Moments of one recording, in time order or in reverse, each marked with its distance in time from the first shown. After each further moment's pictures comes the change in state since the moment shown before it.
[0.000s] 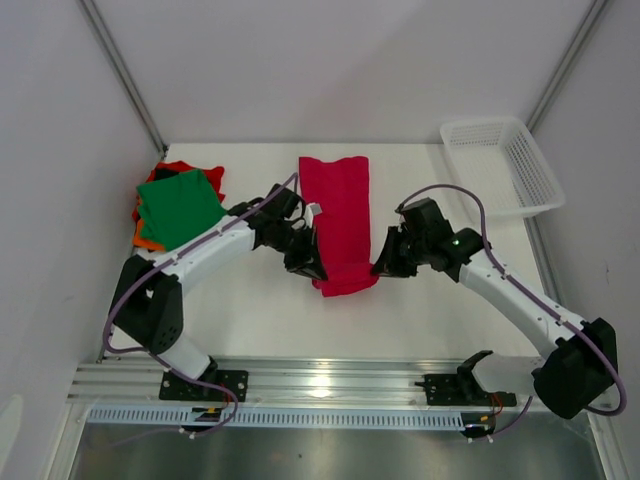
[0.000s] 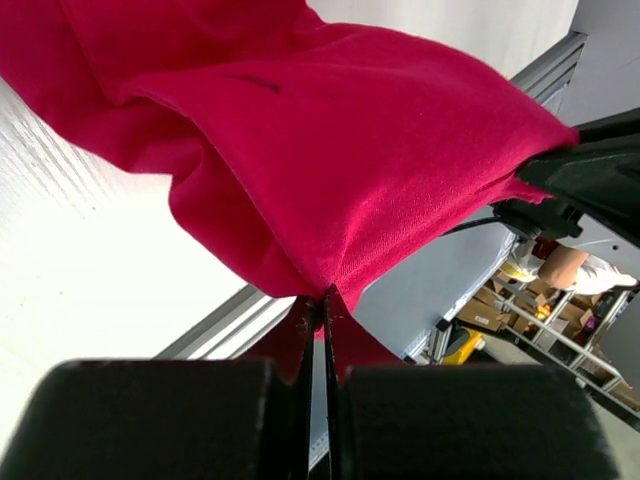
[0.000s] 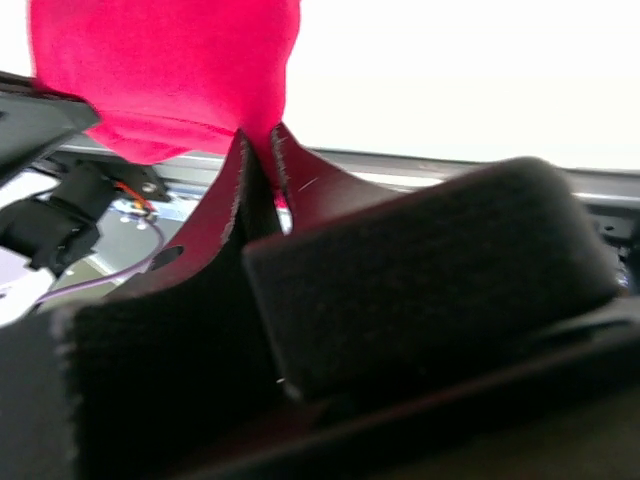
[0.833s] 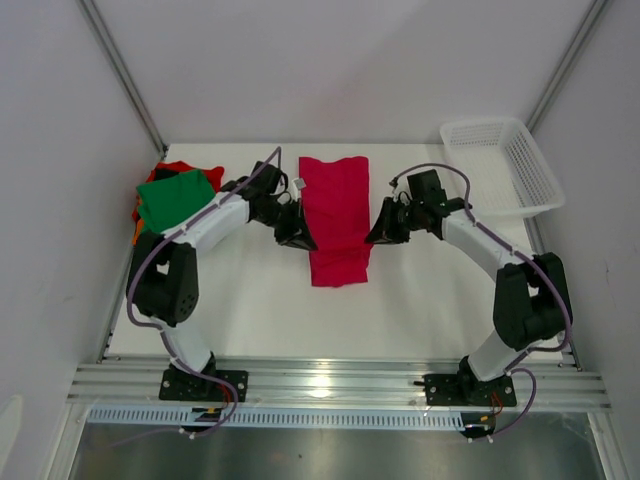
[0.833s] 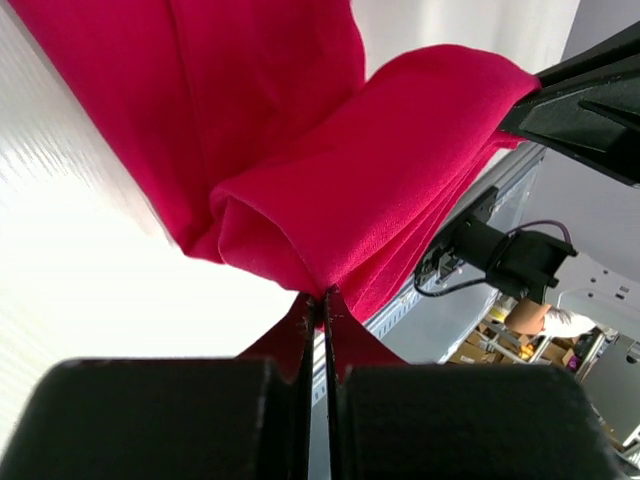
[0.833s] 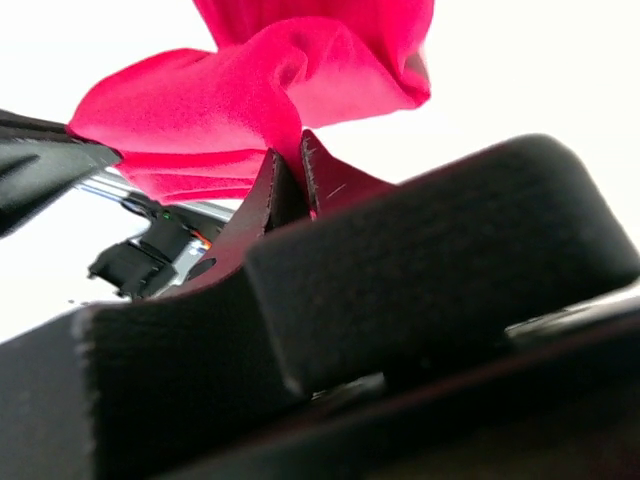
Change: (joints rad) left arm 0.196 0.205 0.169 0.018 0.046 0.111; right arm -0.228 0.410 0.160 0.230 -0.284 -0.214
